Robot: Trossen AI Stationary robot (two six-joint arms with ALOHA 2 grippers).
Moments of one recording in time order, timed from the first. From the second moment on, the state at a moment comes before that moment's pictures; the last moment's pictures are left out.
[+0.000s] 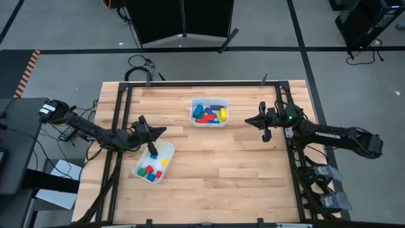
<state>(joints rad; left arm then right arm) -0.34 0.84 0.01 0.86 -0.76 -0.14 -0.57 0.68 0.01 0.66 -0.56 0.08</state>
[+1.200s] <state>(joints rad) -0.35 0.08 0.01 0.12 -0.56 -0.08 -0.61 0.10 0.01 0.05 -0.45 0.03</state>
